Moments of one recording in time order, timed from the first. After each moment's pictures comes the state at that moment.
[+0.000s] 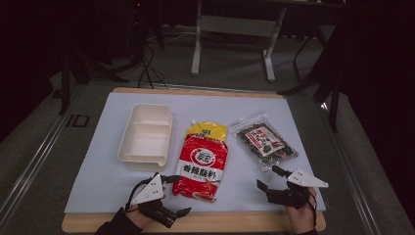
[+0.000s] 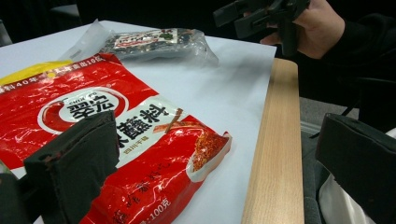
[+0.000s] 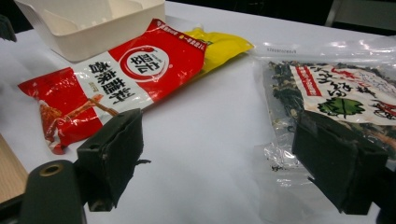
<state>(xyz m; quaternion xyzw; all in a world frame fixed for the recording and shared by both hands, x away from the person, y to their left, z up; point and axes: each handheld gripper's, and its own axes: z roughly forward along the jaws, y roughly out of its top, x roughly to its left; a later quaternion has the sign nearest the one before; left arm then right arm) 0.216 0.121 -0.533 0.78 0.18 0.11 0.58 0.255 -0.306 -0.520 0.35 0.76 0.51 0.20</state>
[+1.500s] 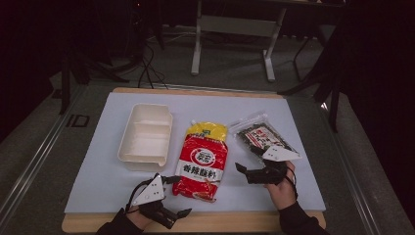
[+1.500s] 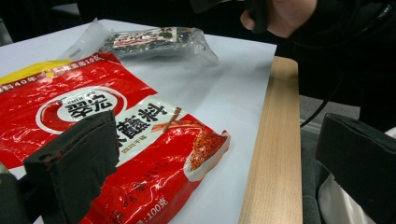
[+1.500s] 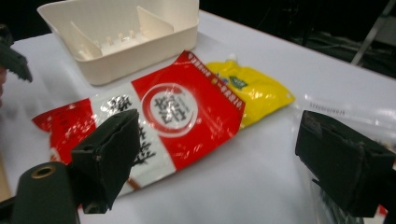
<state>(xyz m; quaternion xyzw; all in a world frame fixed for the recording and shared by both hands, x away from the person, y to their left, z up) 0.214 0.120 -0.533 0.79 0.18 0.11 0.58 0.304 -0.240 -0.479 0.28 0.80 0.50 0.18</state>
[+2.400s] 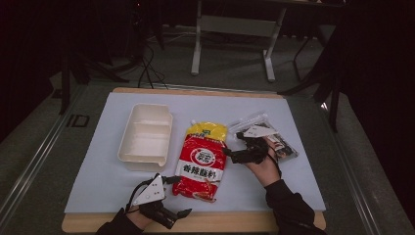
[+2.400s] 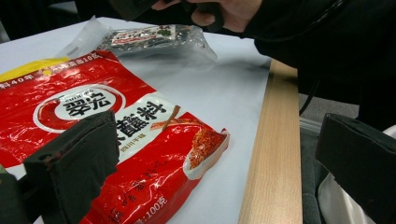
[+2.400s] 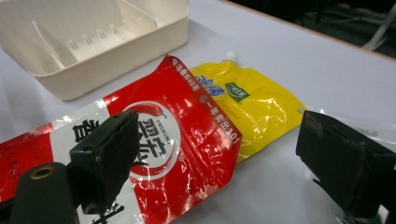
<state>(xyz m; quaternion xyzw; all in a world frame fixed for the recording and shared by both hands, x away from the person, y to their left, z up) 0.215 0.119 -0.534 0.79 0.18 0.11 0.58 0.369 -0.200 -0.485 0.31 0.82 0.47 0.14</state>
